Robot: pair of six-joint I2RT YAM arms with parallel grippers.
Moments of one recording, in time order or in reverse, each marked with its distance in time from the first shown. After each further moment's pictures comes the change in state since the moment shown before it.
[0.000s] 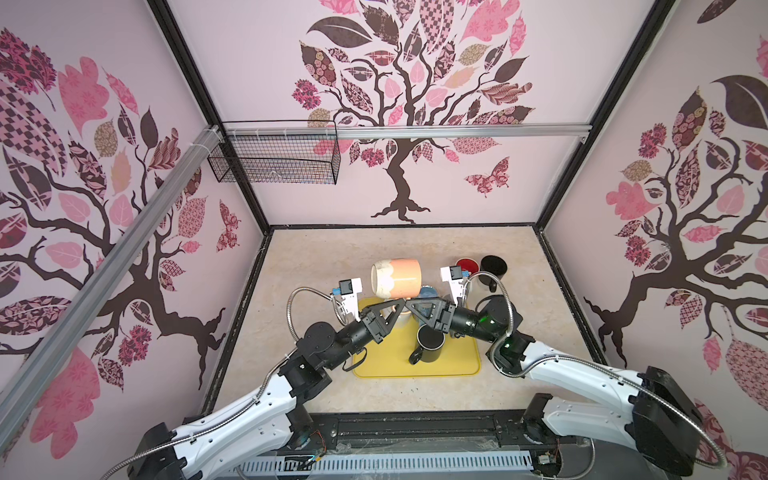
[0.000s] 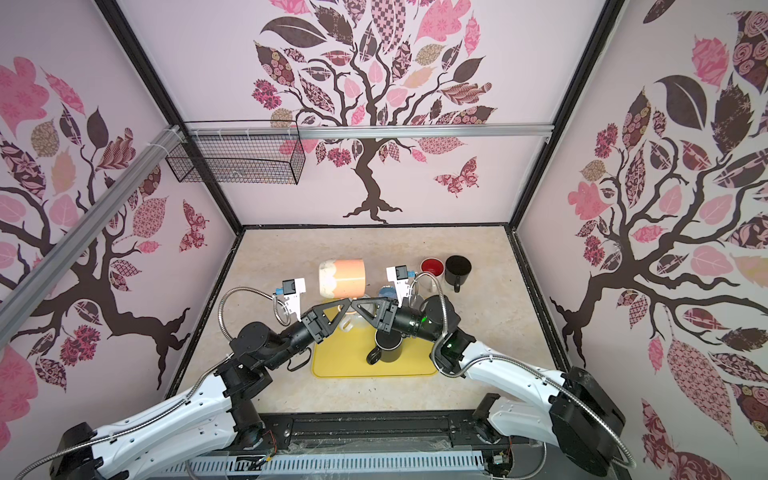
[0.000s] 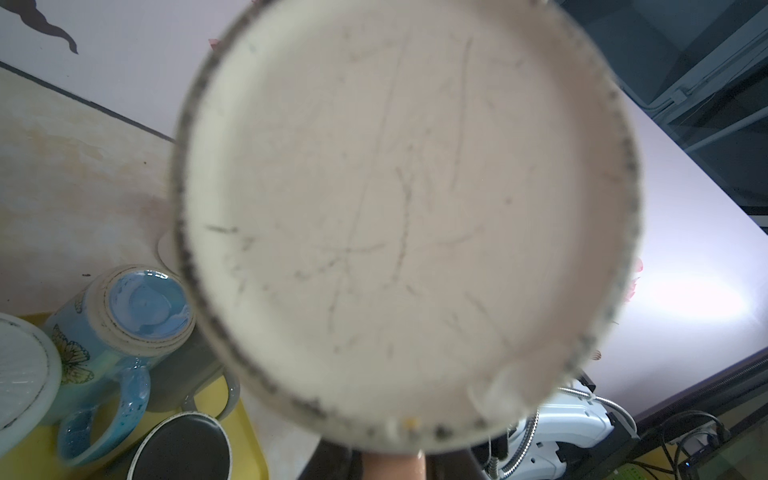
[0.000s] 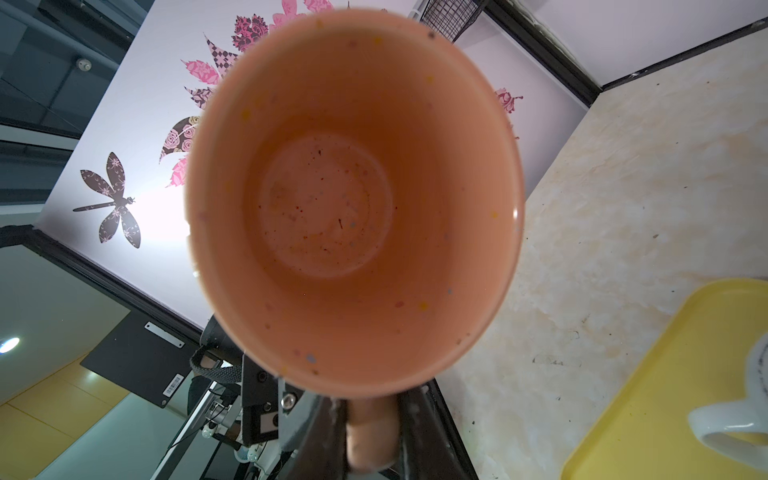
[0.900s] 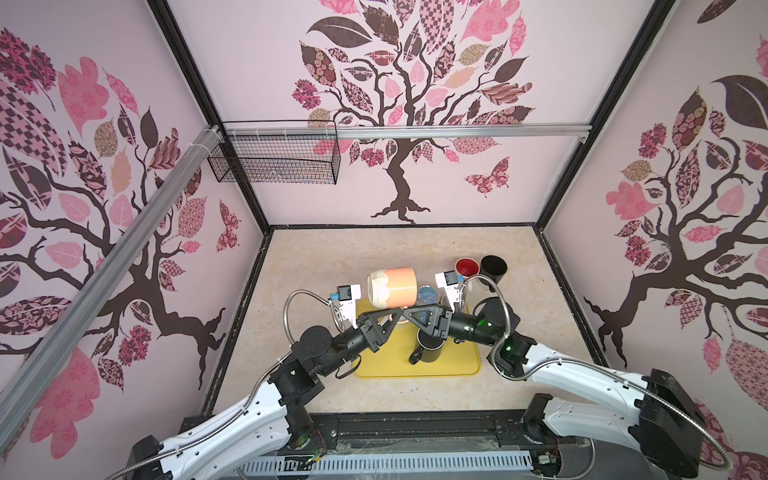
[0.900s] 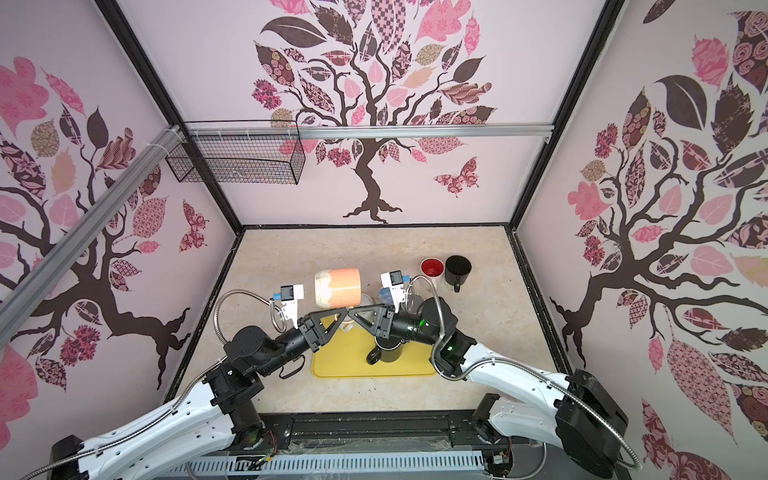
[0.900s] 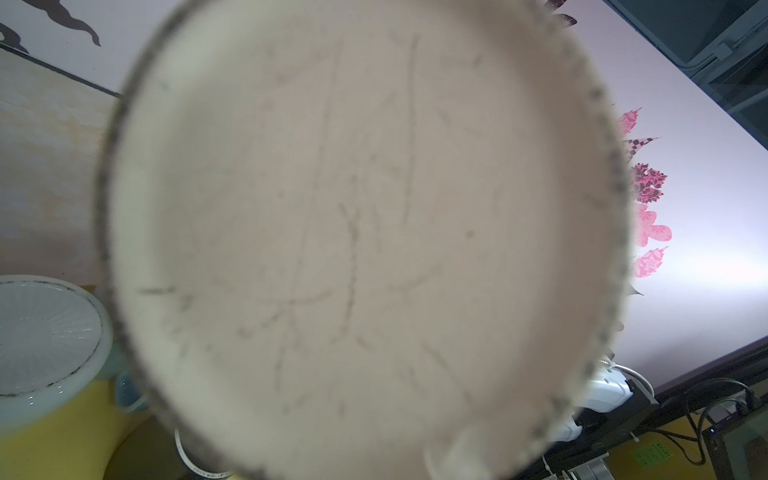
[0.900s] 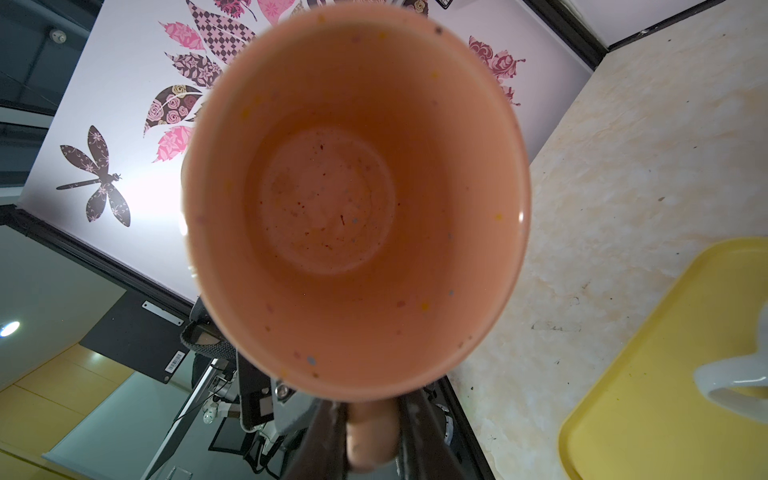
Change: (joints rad) left arm -0.013 -0.103 0.002 -0.184 -0.003 0.069; right arm 0.024 -0.031 0.000 -0.104 -0.013 -0.036
